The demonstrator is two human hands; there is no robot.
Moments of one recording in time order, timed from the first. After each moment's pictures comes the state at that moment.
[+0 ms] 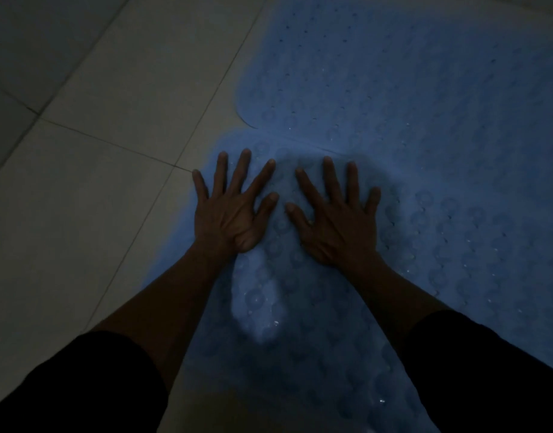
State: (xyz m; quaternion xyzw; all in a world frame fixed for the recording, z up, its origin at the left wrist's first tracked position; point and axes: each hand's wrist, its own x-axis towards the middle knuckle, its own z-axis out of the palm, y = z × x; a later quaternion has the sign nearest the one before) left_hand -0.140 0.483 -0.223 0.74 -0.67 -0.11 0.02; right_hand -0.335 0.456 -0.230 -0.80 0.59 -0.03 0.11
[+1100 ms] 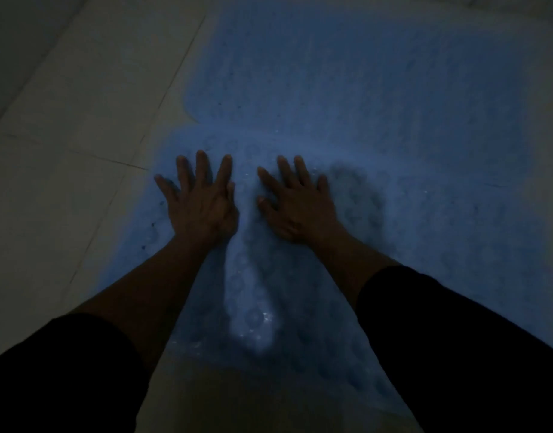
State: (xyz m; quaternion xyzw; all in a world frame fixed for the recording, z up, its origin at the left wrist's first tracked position) left_hand -0.192 0.489 -0.201 0.78 -0.62 -0.10 -0.05; right_hand -0.368 0.457 -0.205 -0.81 0.55 0.02 0.20
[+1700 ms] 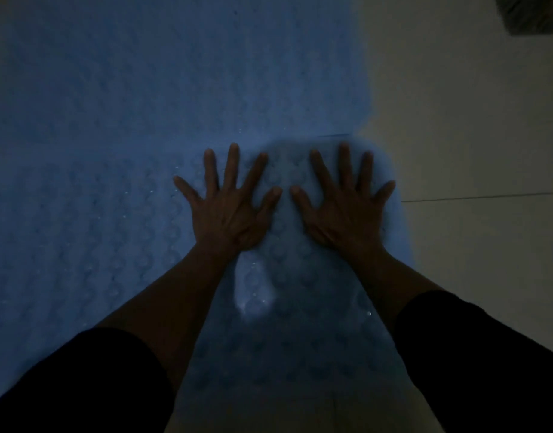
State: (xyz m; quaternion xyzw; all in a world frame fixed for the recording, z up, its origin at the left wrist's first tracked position) left_hand -0.459 0.476 -0.225 0.63 -0.77 -0.11 -0.02; right_hand -0.646 0.509 -0.223 -0.60 0.78 -0.04 0.15
